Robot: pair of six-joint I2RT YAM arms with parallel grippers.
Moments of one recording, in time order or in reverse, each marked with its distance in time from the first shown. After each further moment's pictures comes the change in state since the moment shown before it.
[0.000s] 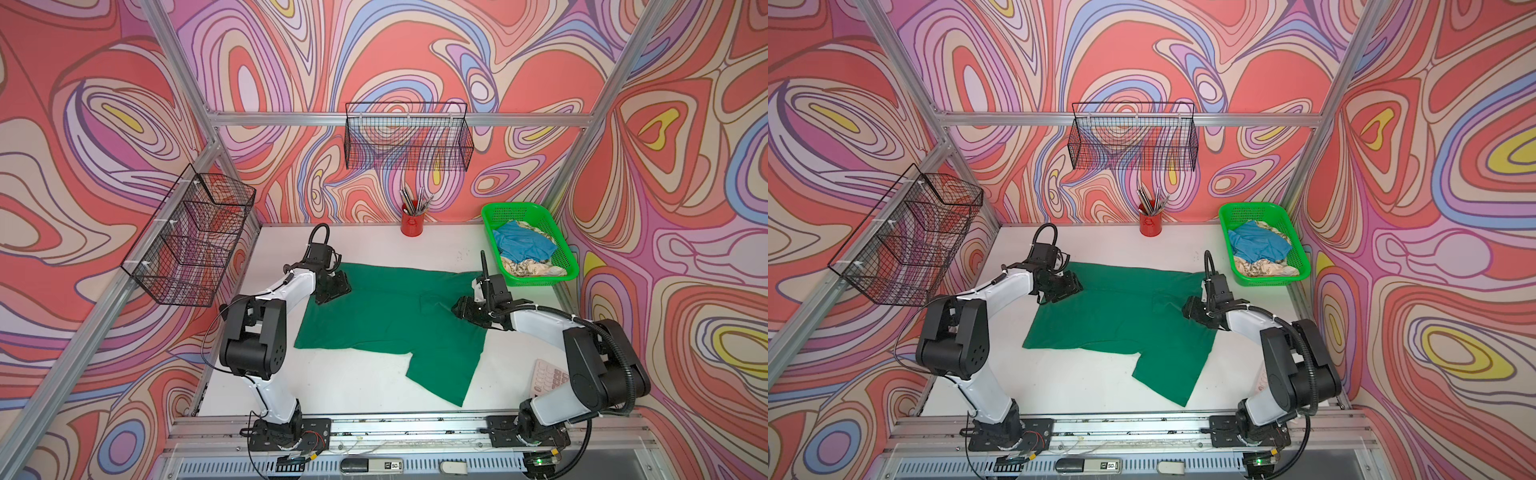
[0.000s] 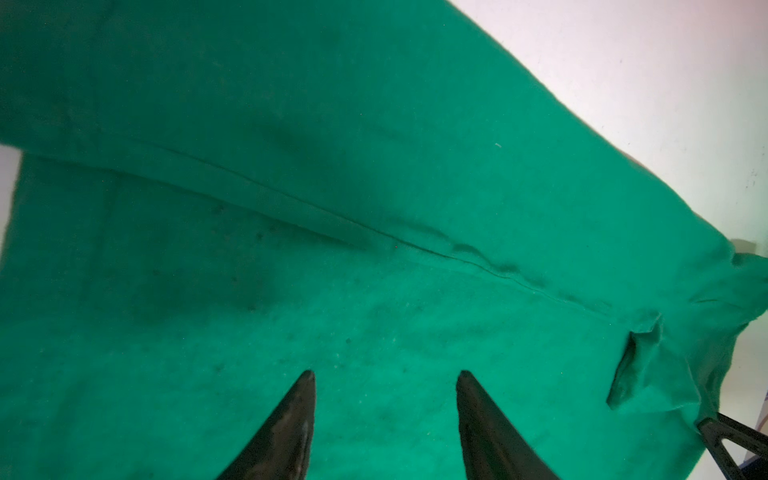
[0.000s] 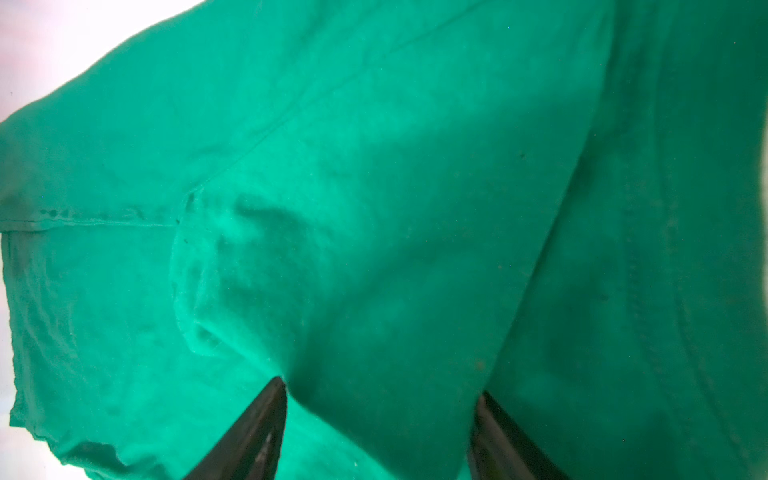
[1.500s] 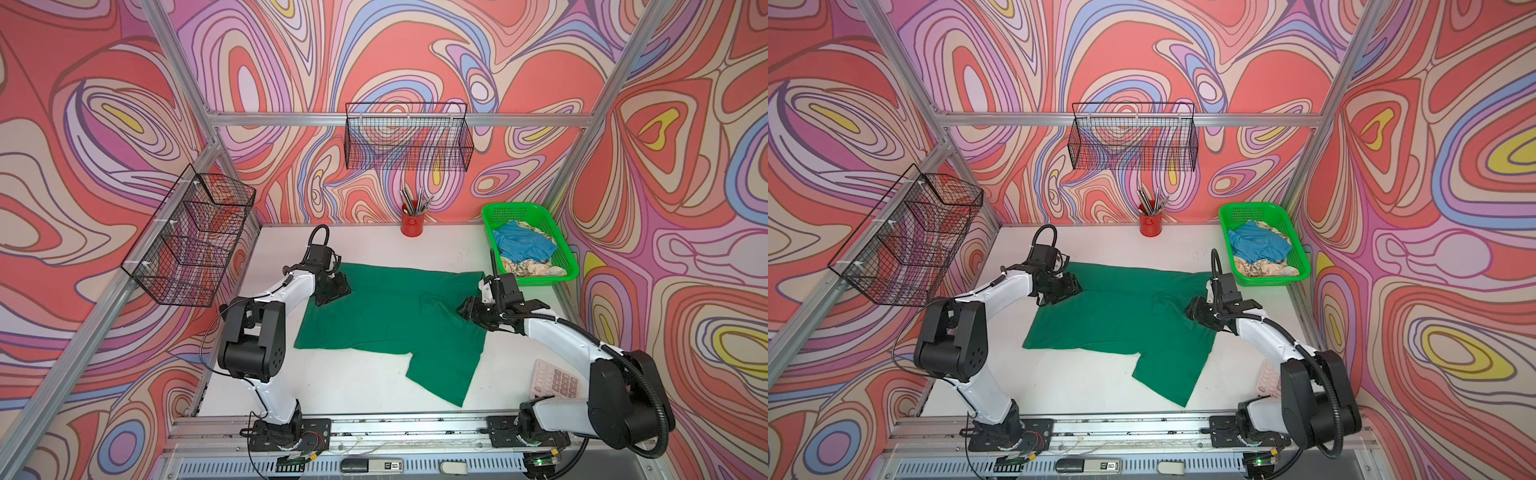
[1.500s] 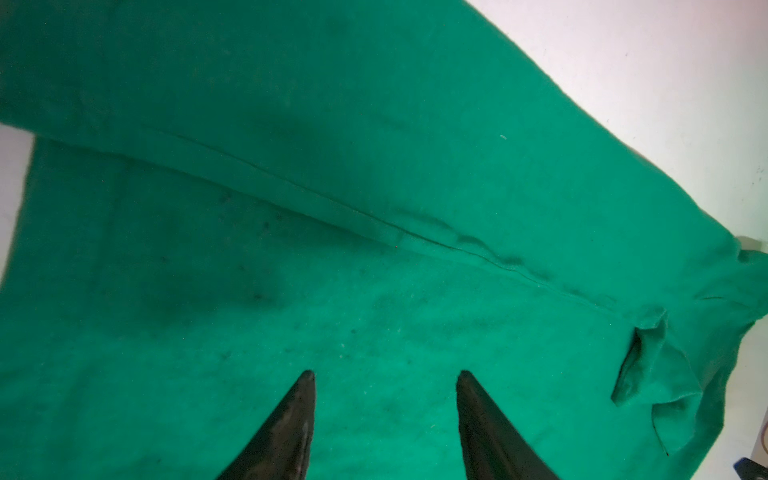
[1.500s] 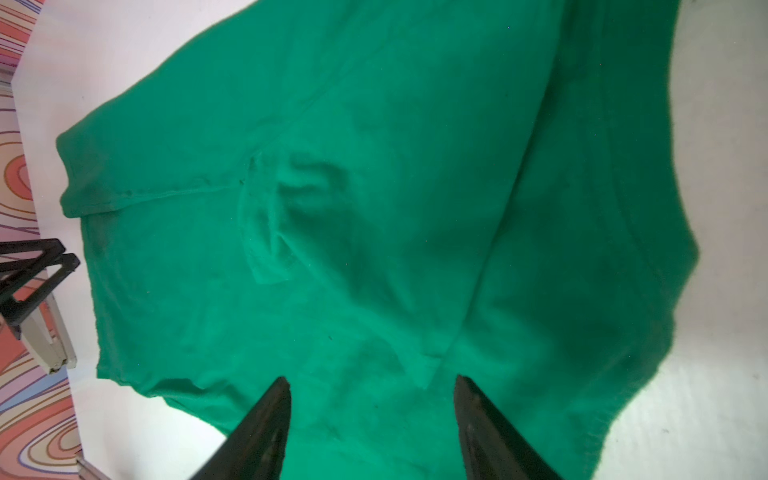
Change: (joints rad) left arm -0.002 -0.018 -0.023 0.001 -0.007 0.000; right arm -0.006 -0.194 -0.019 -0.196 -0.048 0.065
